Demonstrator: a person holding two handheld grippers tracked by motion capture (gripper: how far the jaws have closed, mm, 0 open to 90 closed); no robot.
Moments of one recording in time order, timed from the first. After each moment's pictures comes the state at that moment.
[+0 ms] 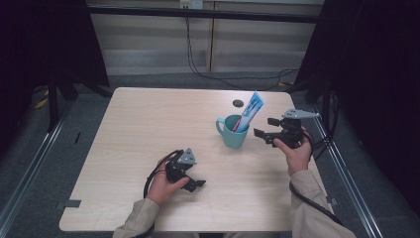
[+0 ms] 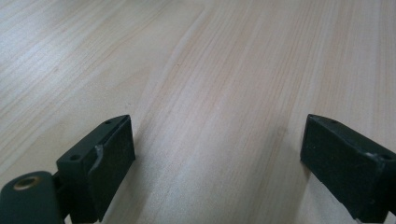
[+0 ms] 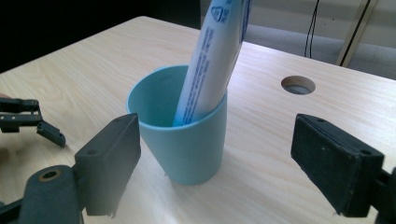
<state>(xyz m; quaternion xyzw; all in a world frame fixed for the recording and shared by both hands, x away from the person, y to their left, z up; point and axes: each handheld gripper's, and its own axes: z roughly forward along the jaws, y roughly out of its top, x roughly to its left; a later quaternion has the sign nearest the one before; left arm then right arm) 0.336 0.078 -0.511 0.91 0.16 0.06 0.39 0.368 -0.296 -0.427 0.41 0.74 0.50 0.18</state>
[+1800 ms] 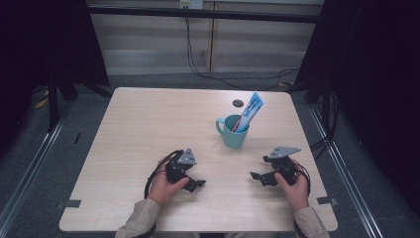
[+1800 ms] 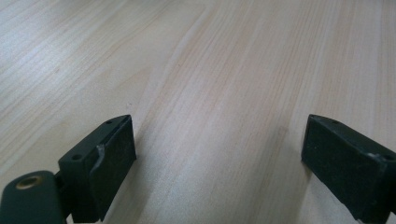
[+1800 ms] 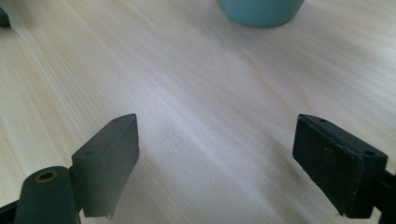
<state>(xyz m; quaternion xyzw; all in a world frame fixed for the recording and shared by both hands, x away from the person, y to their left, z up) 0.336 0.077 -0.511 0.90 0.17 0.06 0.39 0.300 -0.277 -0.503 0.37 0.84 0.36 0.14</state>
